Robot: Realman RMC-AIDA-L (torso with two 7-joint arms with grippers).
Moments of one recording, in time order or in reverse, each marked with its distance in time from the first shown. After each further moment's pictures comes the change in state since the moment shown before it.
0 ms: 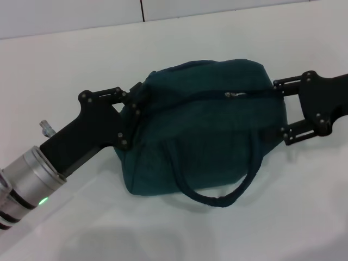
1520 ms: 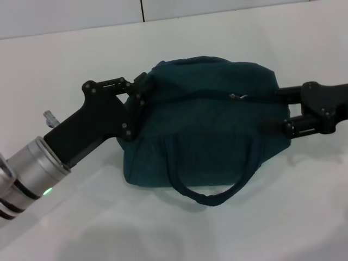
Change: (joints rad) left arm -0.029 0.000 0.000 0.011 -0.016 -0.008 0.000; right arm 0.061 -0.063 0.105 0.380 0.031 -0.044 0.075
